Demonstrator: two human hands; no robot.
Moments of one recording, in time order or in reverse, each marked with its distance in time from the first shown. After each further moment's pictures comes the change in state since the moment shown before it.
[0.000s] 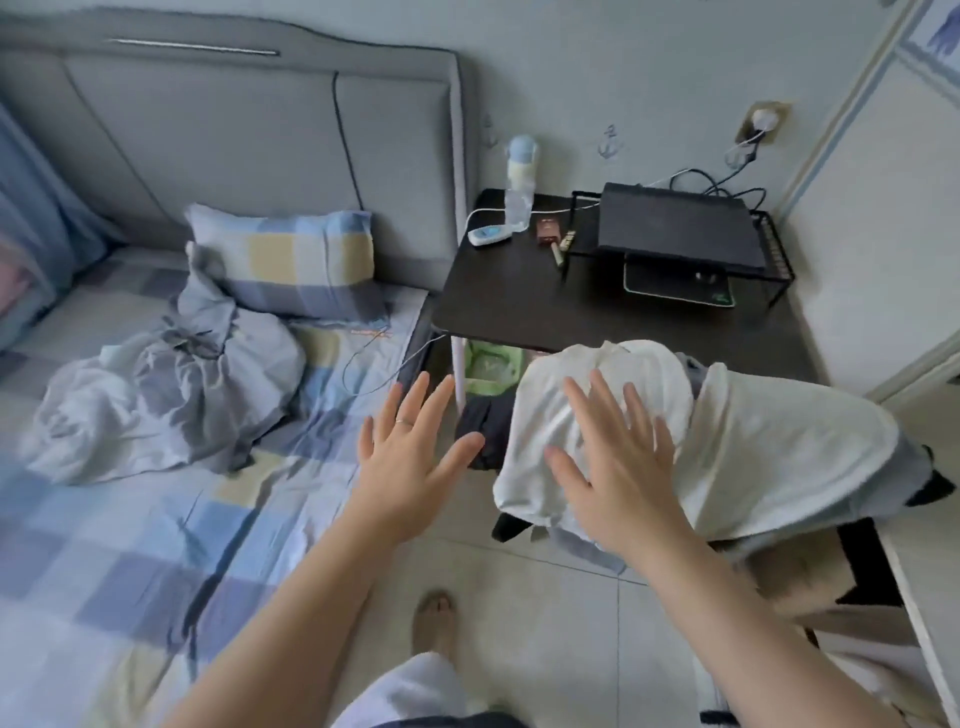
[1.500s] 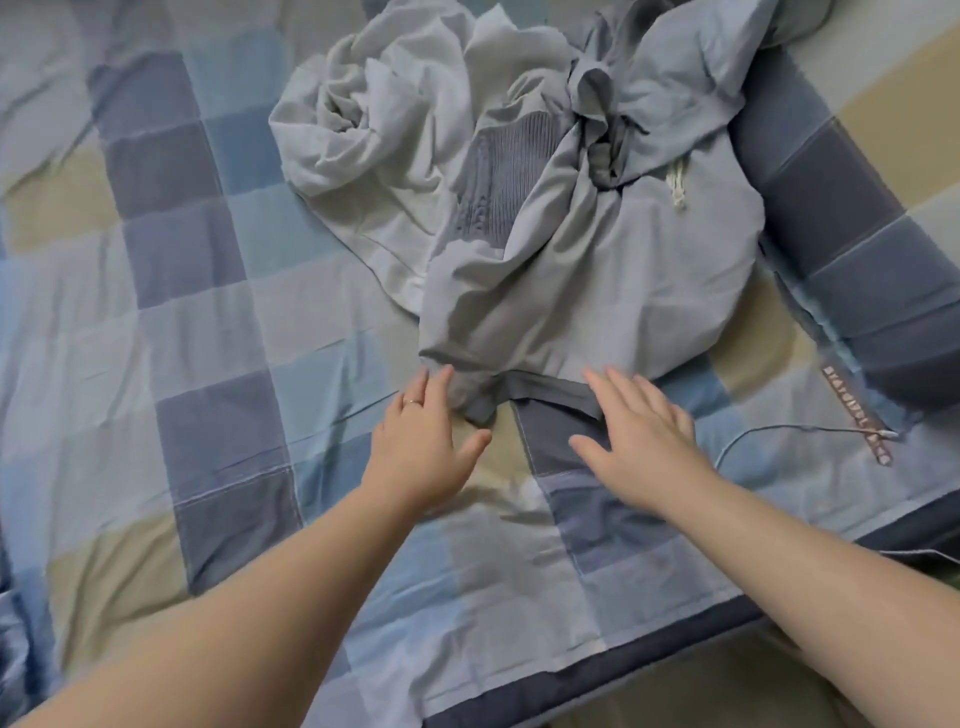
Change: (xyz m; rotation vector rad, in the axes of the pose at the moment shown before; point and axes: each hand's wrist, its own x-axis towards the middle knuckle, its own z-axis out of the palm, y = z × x) left_hand 0.219 -0.729 0.067 -0.314 0.141 -1.125; right_hand 0.521 -0.383 0.665 -0.544 -0.852 -0.727
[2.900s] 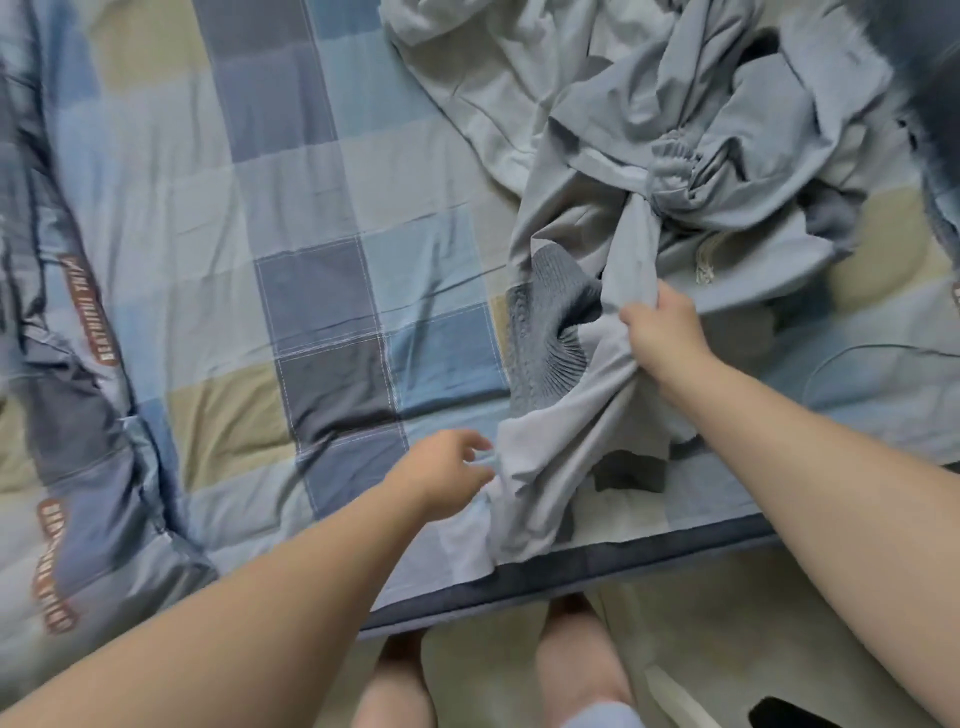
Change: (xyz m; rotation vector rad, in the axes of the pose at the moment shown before) left_hand -0.107 -0.113 0.043 -0.162 -0.452 -0.224; right_hand 0.032 -0.077 0.071 0.880 0.215 0.214
